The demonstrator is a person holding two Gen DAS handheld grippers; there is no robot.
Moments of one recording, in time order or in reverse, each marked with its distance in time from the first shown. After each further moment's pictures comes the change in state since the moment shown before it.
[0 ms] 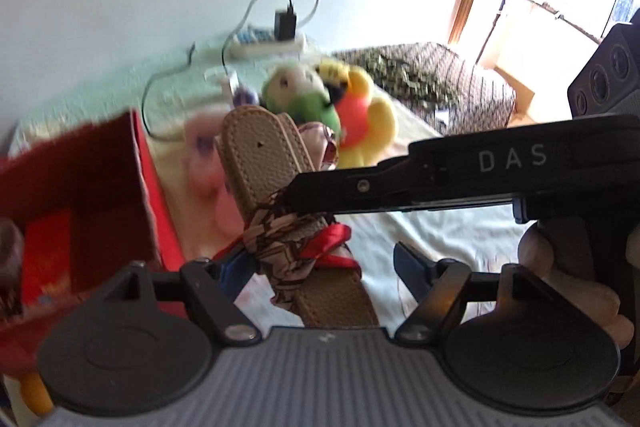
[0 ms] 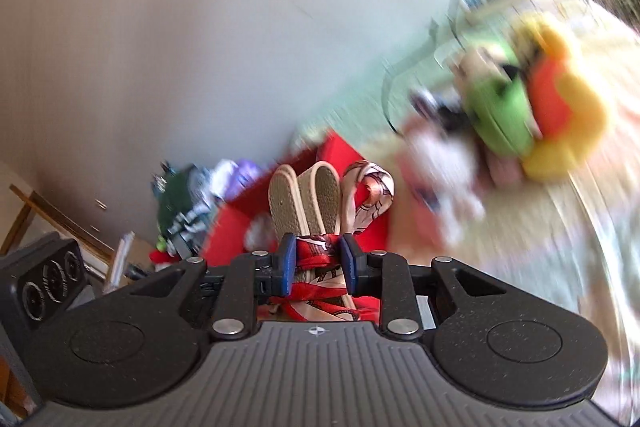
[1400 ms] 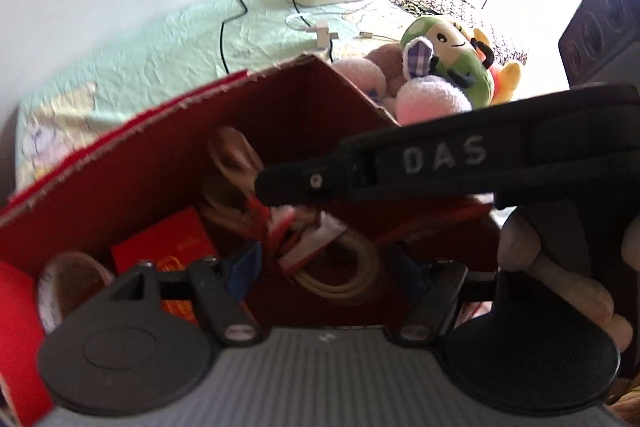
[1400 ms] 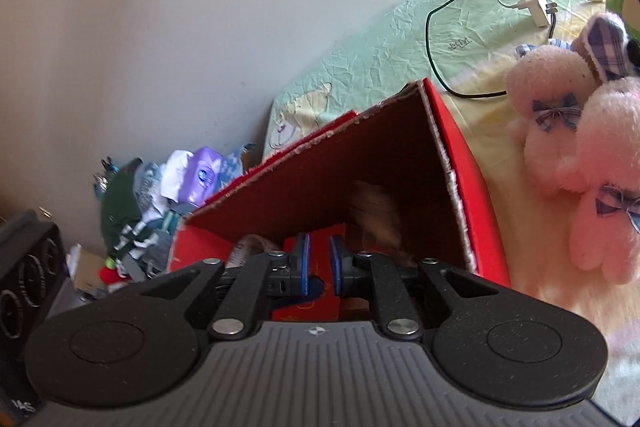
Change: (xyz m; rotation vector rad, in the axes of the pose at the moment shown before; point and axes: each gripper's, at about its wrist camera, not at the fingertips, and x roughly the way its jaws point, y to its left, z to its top) left arm 0.047 0.212 0.008 0.085 0.188 -0.085; right arm 0.223 0.067 -0.004 0.060 0.081 -0.187
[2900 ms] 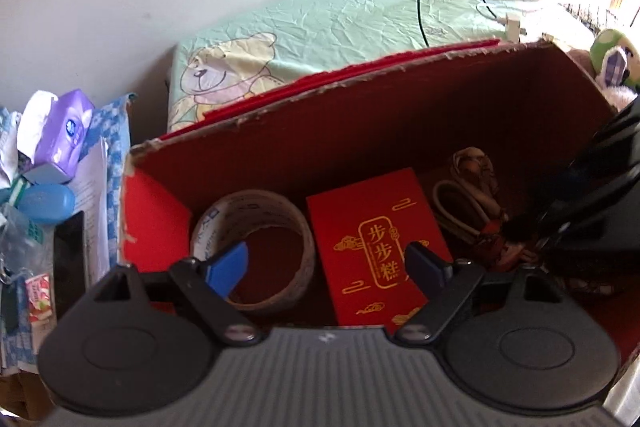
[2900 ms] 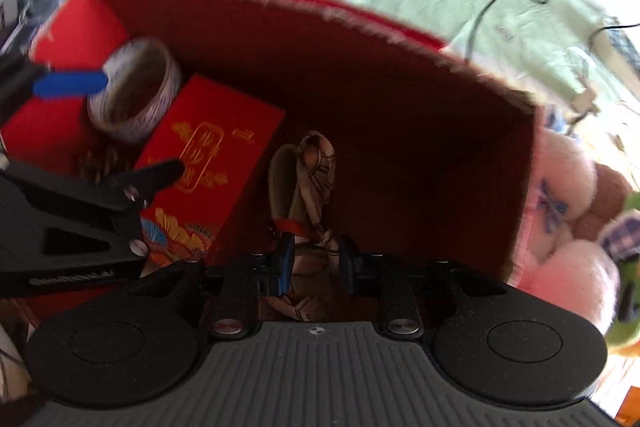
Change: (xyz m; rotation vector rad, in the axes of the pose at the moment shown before) left arm -0.008 0.075 -0.027 -0.211 0.041 0.410; right arm 0.091 0.046 0.005 -0.630 0.553 -0.450
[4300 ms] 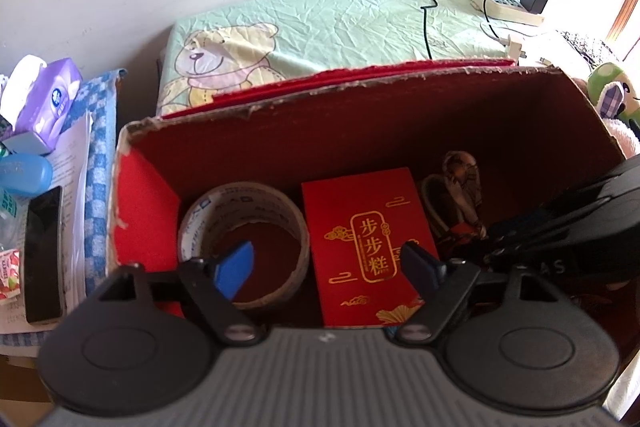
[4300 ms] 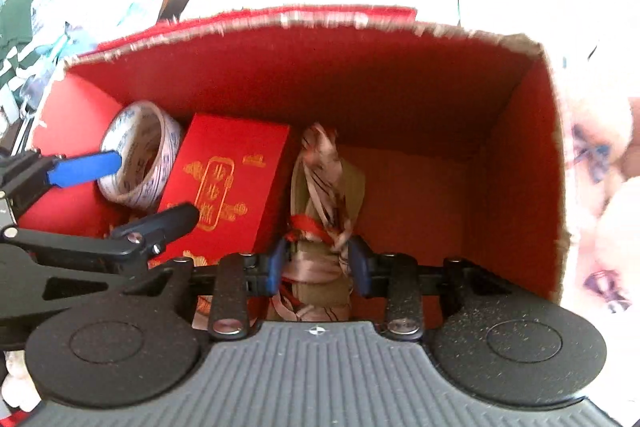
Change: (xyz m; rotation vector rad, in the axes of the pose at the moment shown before) left arm 0.003 0.016 -0.004 -0.086 0.002 -0.081; right arm 0.010 -0.006 -0.036 0.285 -0.126 0.102
